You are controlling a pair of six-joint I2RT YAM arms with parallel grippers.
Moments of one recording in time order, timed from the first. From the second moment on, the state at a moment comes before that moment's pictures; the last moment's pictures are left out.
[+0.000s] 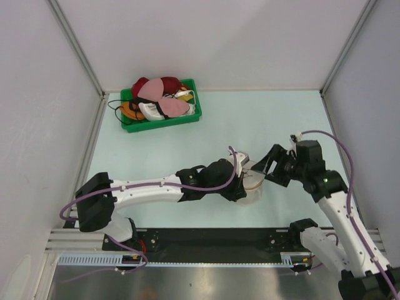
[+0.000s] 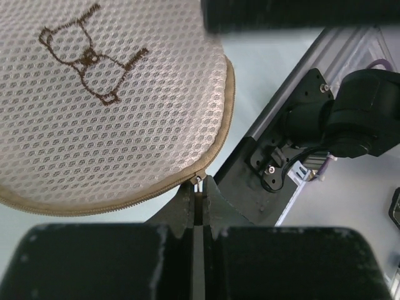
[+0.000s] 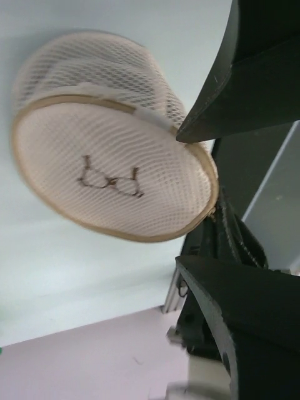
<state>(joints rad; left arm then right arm) -1.20 1.53 1.04 -0.13 0.03 -0.63 0.25 0.83 0.84 -0.76 -0.35 0.75</state>
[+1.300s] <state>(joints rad) -1.27 1.57 1.09 -0.12 0.03 -0.68 0.33 0.48 0.49 -0.73 -0.33 1.33</state>
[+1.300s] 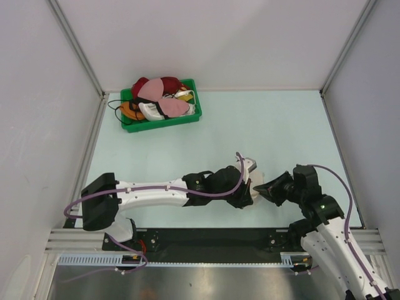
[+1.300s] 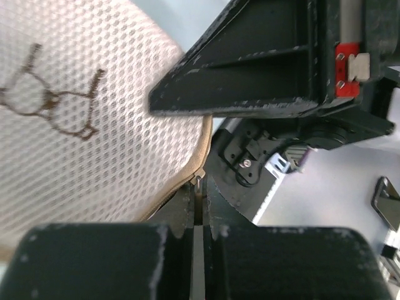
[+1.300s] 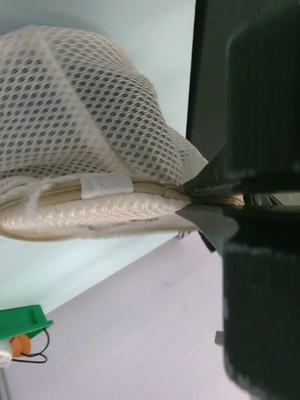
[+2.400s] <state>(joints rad) -1.17 1.44 1.00 -0.17 -0.05 -0.66 0.30 1.53 1.16 -0.60 -0.54 0.67</state>
